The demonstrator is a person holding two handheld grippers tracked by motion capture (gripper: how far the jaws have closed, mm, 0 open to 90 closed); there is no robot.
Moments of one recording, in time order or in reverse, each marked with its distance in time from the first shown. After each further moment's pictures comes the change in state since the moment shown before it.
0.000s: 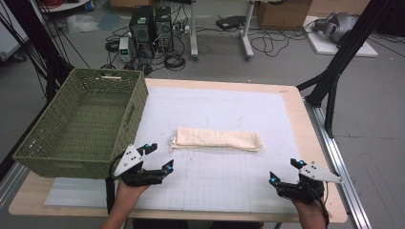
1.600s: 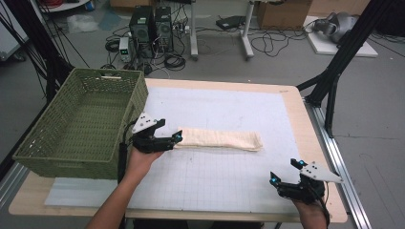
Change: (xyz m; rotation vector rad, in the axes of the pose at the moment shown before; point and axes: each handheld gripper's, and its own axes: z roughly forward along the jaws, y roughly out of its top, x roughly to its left) left arm 0.033 0.056 0.063 0.113 0.061 -0.071; right arm -0.004 -0.003 0.000 -0.004 0.014 0.008
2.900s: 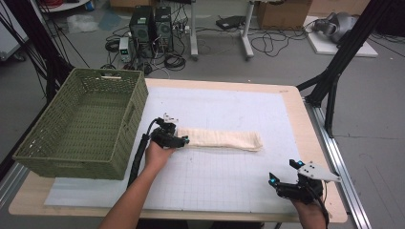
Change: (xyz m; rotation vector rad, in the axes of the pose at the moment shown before) left arm 0.011 -0.031 0.079 0.410 0.124 -0.019; right arm 0.000 -0.001 0.004 0.029 0.003 -0.006
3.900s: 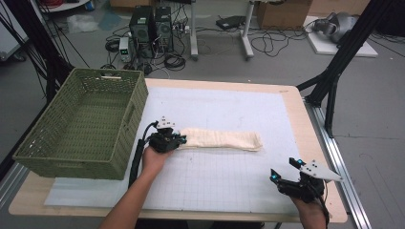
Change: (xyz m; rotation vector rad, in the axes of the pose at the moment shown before) left arm -0.002 -0.013 -0.017 -0.134 -0.148 0.005; right arm -0.003 0.002 0.000 -0.036 -0.007 0.032
